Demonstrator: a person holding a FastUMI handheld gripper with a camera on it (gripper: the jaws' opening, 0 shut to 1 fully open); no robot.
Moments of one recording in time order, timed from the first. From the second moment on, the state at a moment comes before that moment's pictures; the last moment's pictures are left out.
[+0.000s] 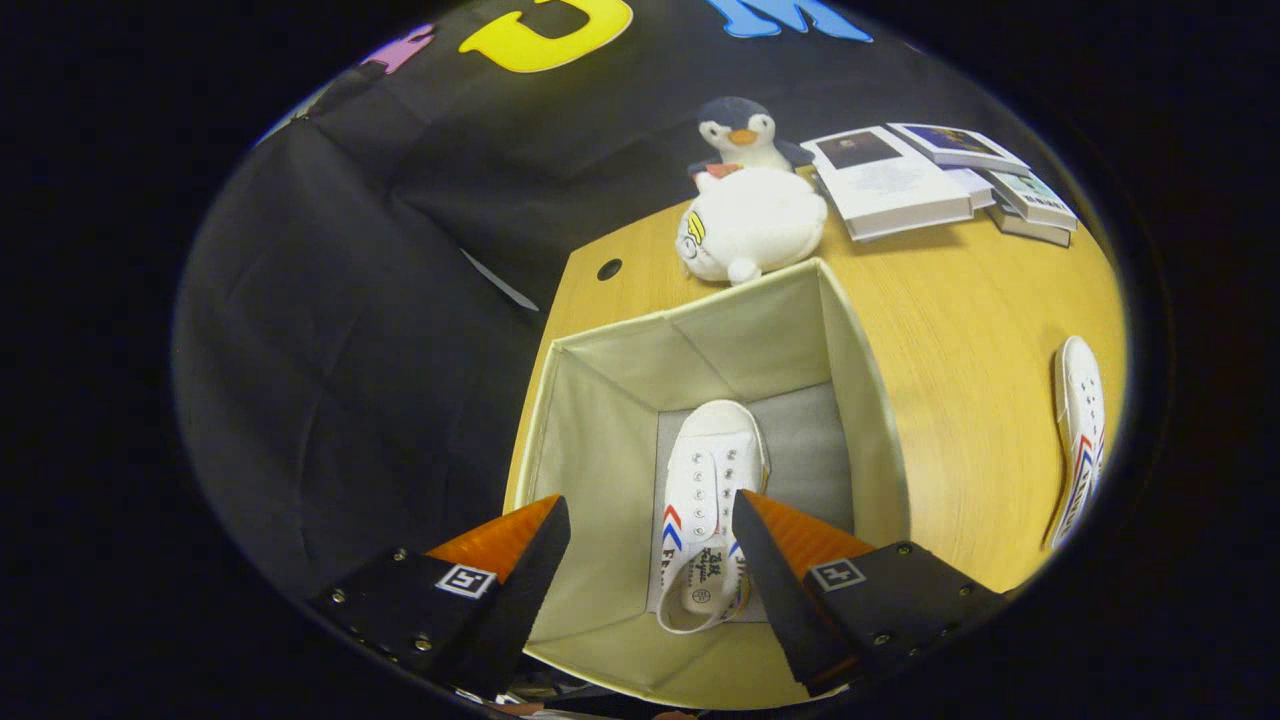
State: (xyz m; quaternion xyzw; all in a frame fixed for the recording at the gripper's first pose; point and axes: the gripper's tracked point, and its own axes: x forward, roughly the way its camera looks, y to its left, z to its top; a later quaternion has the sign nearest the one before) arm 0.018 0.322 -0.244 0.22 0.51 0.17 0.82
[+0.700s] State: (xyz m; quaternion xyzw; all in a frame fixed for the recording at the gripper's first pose) arm 0.008 0.168 -0.185 0.17 0.43 0.17 0.87
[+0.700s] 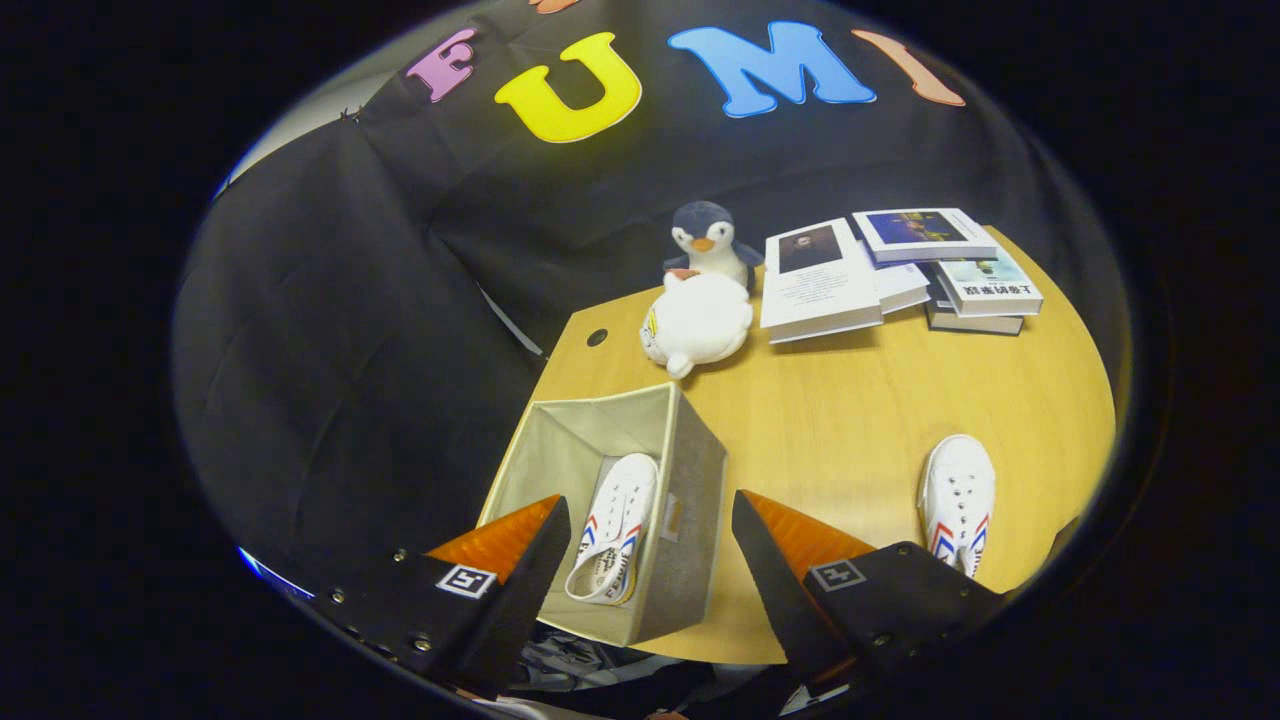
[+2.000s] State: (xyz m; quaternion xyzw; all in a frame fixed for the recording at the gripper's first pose) arm -0.018 -0.071 -0.309 0.13 0.51 0.05 0.85
